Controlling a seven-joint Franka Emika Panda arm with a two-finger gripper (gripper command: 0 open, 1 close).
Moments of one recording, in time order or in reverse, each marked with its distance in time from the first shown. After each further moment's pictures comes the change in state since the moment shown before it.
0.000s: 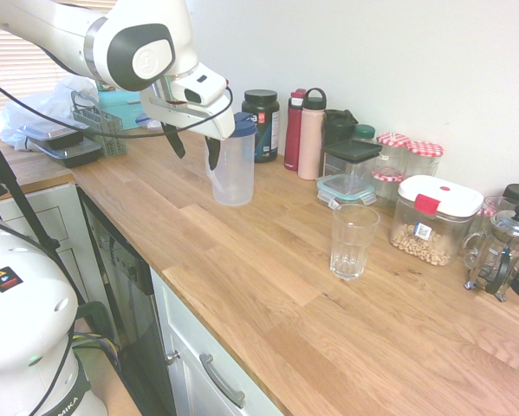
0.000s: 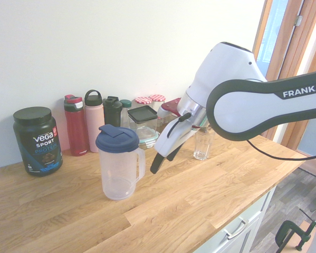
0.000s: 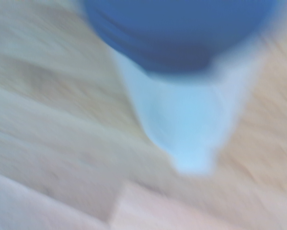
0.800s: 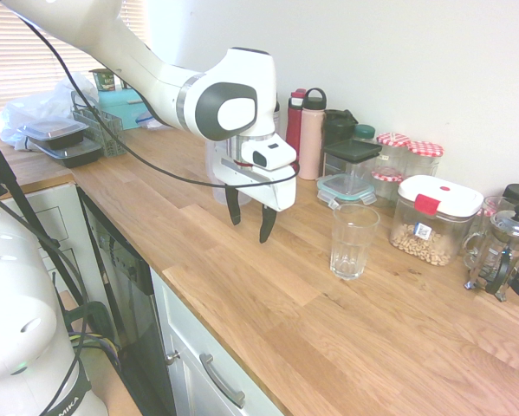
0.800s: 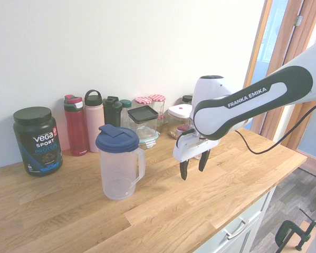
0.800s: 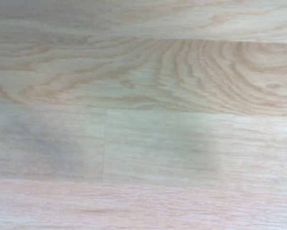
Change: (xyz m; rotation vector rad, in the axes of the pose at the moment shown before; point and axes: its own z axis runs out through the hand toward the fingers) arm 0.091 0.134 0.087 -0.370 -0.141 0.345
